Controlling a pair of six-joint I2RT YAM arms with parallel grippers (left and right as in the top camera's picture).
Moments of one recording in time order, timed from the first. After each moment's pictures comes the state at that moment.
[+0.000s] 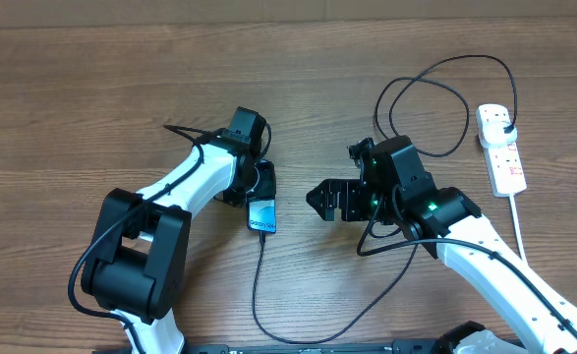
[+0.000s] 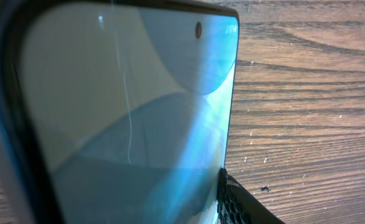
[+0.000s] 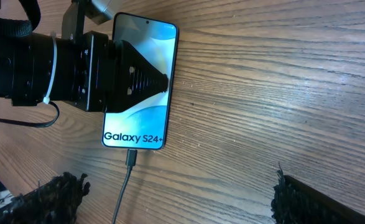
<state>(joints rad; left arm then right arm) -0.37 1.91 1.17 -0.68 0.20 -0.46 0.47 1.32 0.87 -0.51 -0.37 0.49</state>
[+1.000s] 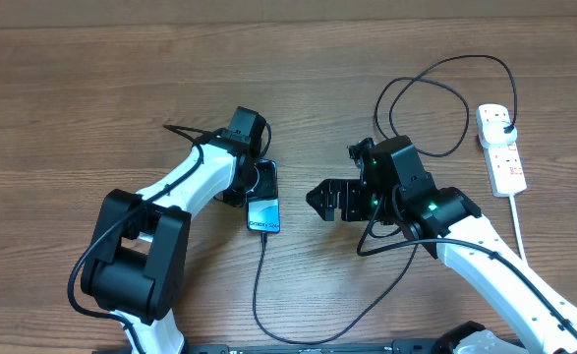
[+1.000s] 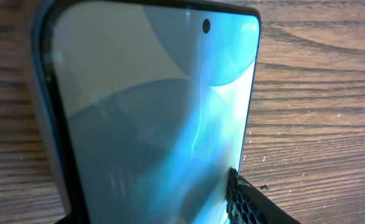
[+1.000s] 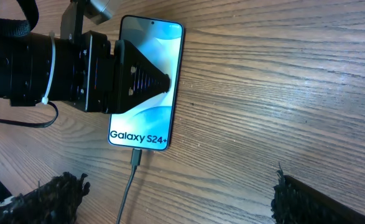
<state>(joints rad) -0.37 1.91 1.17 -0.68 0.20 -0.46 0.47 1.32 0.87 -0.51 -0.37 0.49</state>
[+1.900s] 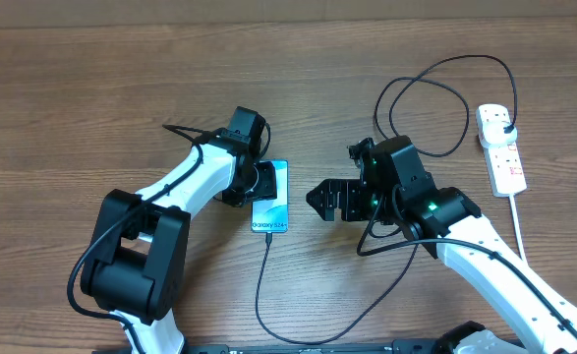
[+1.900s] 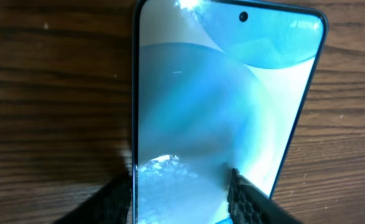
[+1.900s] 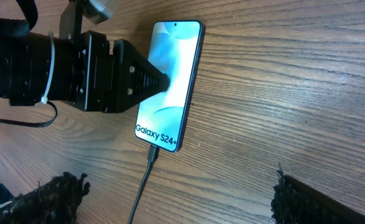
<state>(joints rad) -0.37 1.90 1.17 -0.69 0.19 -0.45 0.47 1.32 0.87 -0.51 -0.37 0.49</state>
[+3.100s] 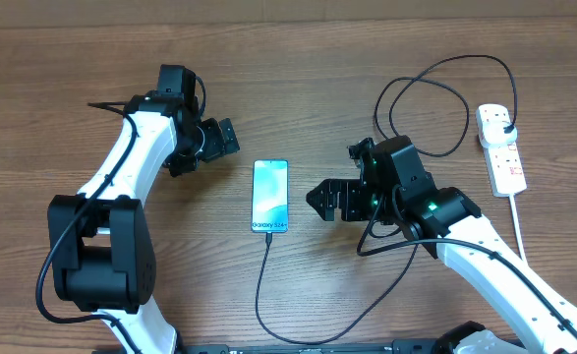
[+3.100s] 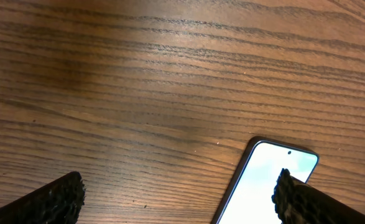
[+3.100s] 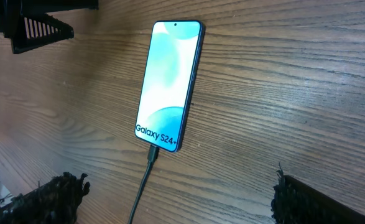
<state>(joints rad) -0.09 1.90 1.40 -0.85 0.18 -0.45 0.47 1.32 0.87 -0.51 -0.37 0.49</state>
